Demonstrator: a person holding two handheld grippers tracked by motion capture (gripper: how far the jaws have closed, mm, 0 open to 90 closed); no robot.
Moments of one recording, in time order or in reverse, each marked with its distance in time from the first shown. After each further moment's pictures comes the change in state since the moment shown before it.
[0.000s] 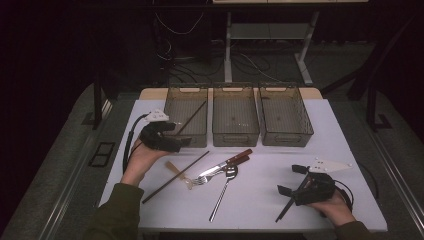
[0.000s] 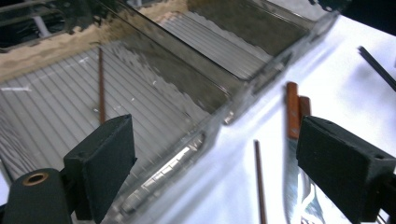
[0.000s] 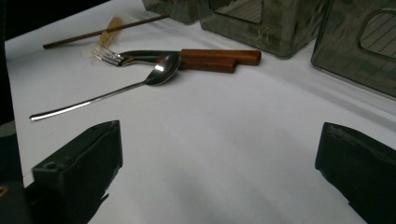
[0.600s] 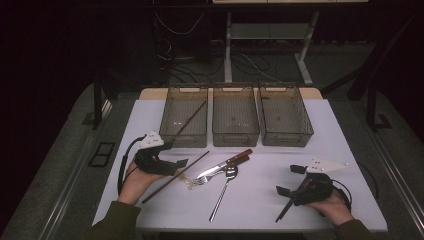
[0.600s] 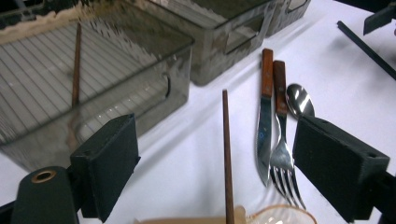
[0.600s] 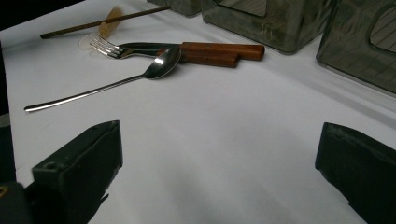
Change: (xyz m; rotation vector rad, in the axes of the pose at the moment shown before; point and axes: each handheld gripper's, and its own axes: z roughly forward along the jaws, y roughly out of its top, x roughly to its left) left arm -0.024 -0.051 -0.014 -0.013 -0.006 0.025; right arm -0.002 0.000 0.005 0.015 0.006 -0.015
